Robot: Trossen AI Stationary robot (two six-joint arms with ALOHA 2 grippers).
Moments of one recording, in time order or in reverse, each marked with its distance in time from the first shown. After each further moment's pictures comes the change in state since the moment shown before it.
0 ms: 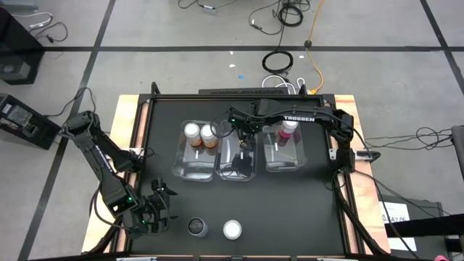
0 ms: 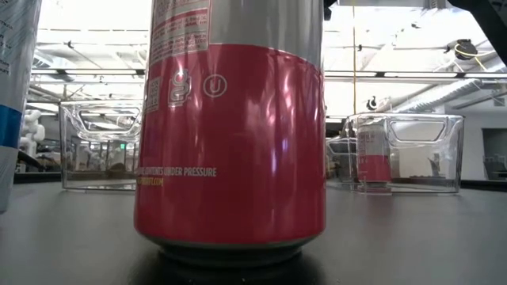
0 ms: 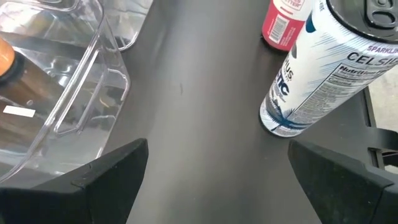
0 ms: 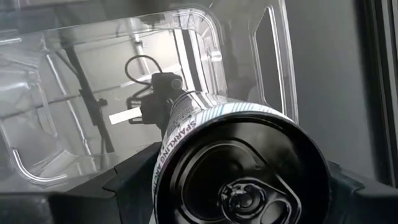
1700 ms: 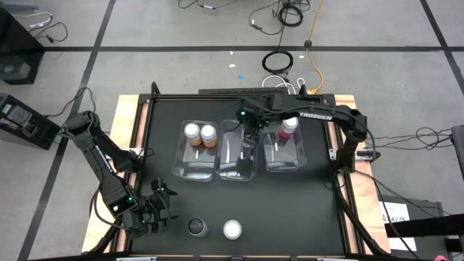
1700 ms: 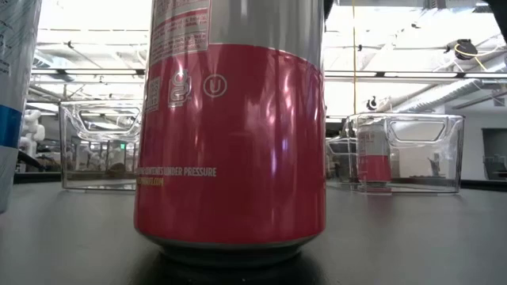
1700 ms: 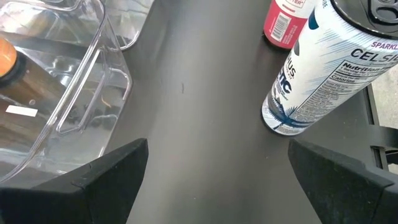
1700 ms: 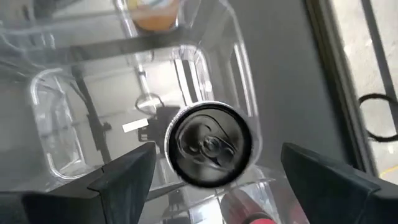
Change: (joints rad) left arm 0.000 0.000 0.000 -0.007 0.001 0.002; right arm 0.000 -0.133 0.000 0.002 0.004 0.006
